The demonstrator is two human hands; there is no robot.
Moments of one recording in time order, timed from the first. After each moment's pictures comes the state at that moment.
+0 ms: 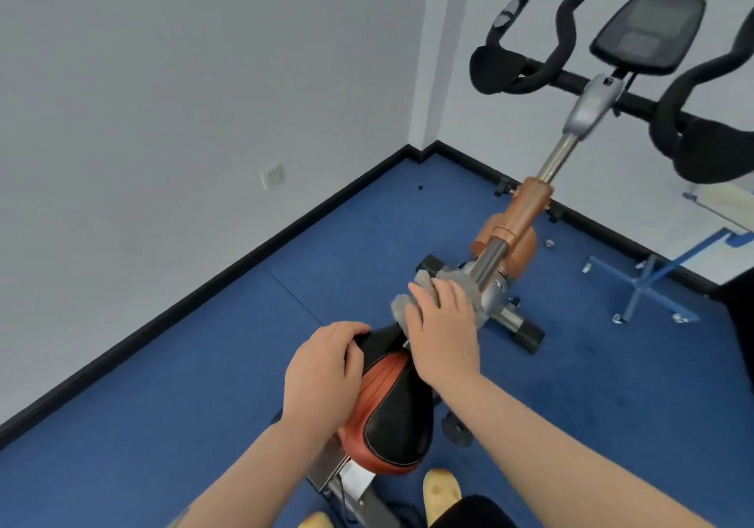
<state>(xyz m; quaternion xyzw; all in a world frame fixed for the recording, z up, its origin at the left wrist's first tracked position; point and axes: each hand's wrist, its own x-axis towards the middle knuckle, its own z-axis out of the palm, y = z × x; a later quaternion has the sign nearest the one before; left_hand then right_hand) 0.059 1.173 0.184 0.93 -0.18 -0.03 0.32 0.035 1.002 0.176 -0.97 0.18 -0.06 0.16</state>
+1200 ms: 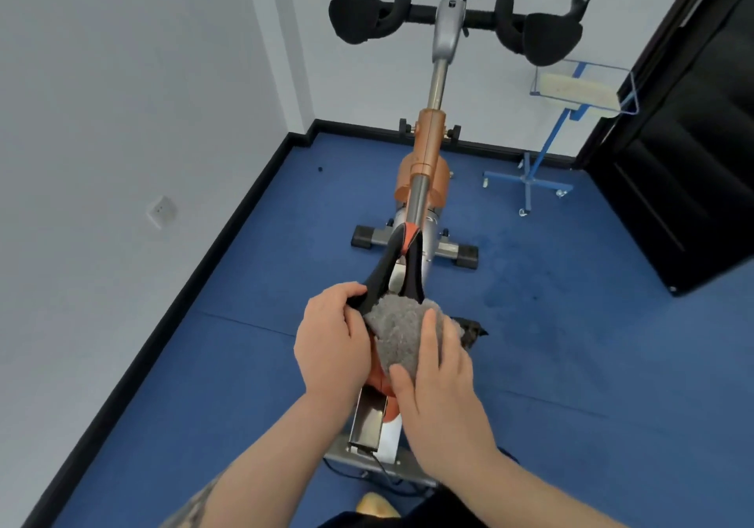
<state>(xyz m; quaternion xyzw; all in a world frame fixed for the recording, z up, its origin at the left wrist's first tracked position) 0.071 1.185 0.176 0.87 -0.27 -0.03 0.42 -0.062 1.156 0.190 -0.88 0.42 -0.02 0.23</state>
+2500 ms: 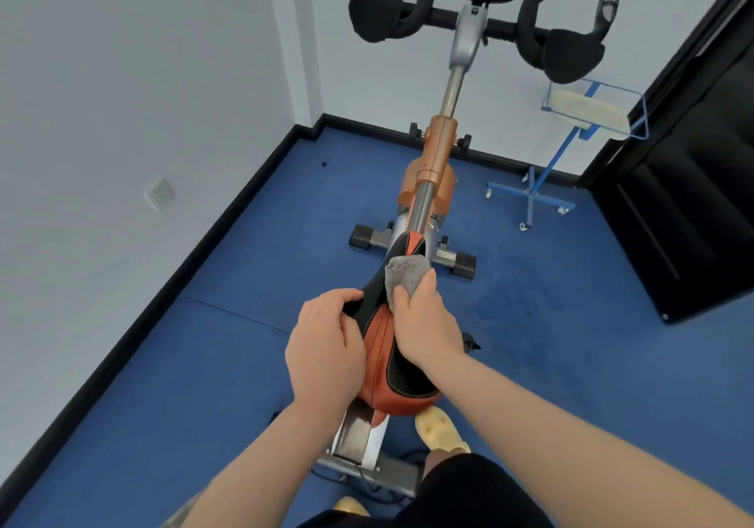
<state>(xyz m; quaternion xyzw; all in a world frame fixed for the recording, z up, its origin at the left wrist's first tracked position) 0.070 1.185 0.174 0.86 -0.27 -0.02 0.42 0.008 1.075 0.199 -0.79 0.51 0.00 0.35</state>
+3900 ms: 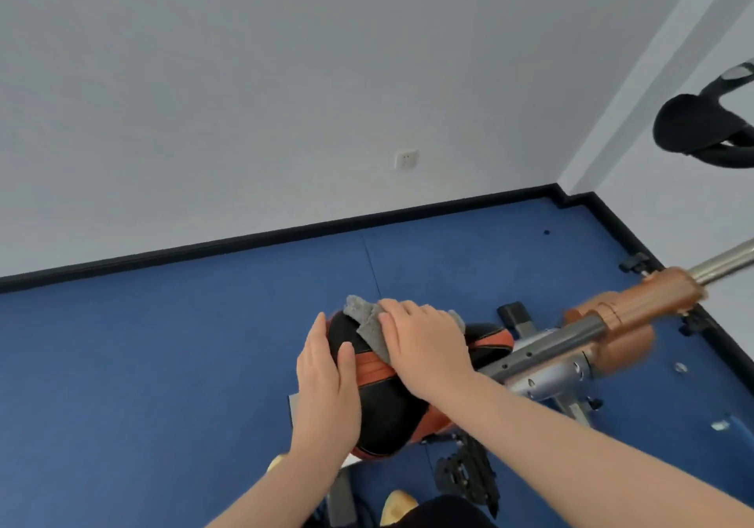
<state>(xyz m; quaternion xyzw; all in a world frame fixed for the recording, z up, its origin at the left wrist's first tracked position) -0.019 1.131 0.175 0.83 0.24 0.02 0.51 0.060 1.009 0.191 -0.97 -0.22 -0.01 0.13</state>
